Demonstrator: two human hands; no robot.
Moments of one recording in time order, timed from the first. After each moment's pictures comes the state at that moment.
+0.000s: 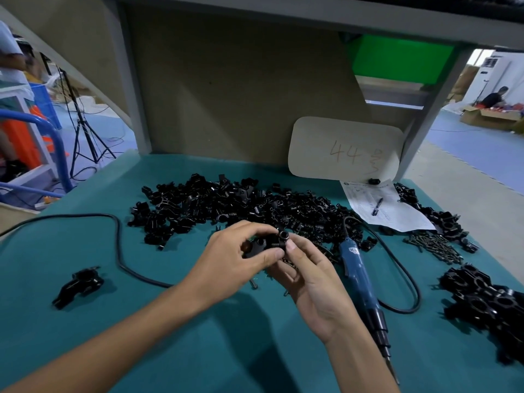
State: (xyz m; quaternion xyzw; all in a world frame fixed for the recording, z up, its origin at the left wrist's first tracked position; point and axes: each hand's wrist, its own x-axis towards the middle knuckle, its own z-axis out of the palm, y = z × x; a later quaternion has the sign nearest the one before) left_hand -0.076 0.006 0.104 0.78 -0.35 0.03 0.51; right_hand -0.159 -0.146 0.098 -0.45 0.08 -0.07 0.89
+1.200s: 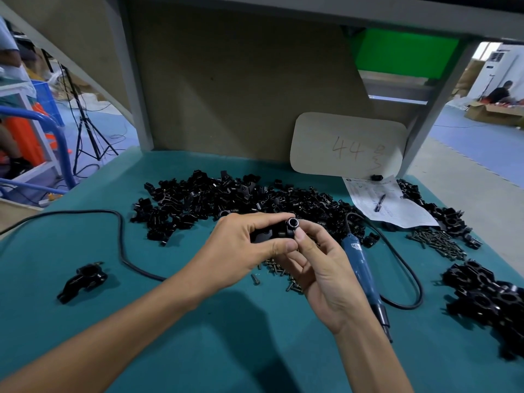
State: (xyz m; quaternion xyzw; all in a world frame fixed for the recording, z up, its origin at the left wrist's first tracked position) left_hand -0.083 0.000 0.131 0.72 -0.39 -0.04 0.58; right_hand -0.162 -0.149 0.114 -0.46 0.06 -0.10 0.88
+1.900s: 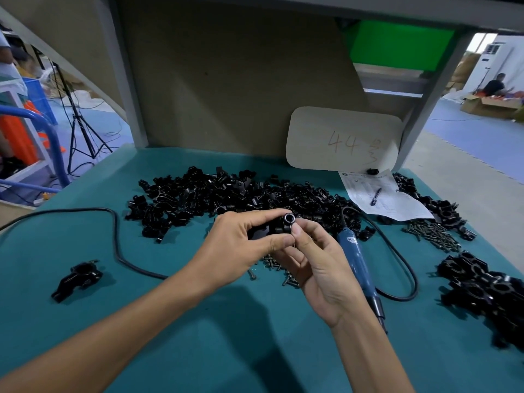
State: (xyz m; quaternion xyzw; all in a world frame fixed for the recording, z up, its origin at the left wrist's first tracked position) left_hand -0.081 -0.006 0.117 0.72 -0.37 -0.02 0.58; right_hand -0.162 -0.152 0.108 -0.46 0.06 -0.11 0.88
